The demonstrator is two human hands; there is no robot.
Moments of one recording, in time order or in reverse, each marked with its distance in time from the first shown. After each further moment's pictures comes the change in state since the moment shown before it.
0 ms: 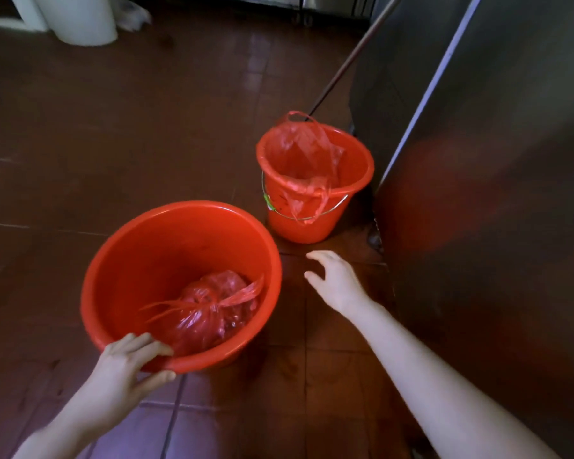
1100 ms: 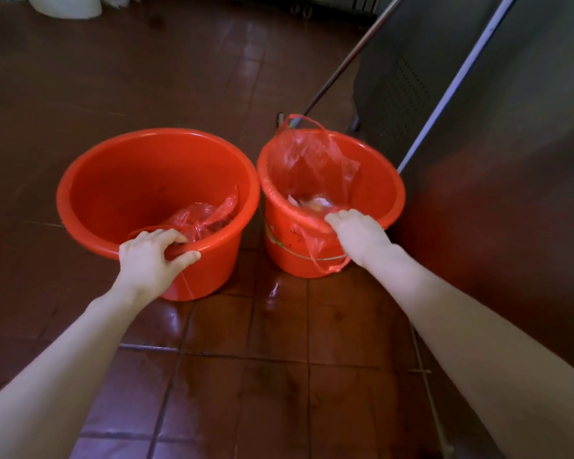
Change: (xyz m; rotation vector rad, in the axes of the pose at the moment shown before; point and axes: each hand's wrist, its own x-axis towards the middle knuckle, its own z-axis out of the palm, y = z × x) left_hand 0.175 -0.057 0.041 0.033 0.216 -0.341; right_hand 0.115 0.032 -0.011 -0.836 -0.093 -0.146
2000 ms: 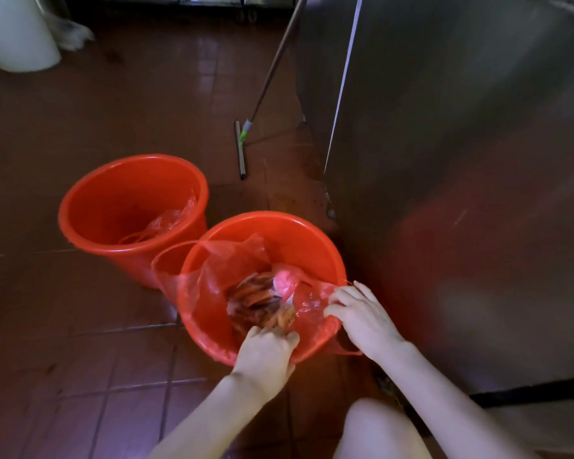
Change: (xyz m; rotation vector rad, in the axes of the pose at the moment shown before) left_hand -0.238 0.230 -0.003 0.379 -0.639 0.515; right_hand -0.307 0.002 0.027 0.359 0.083 -0.053
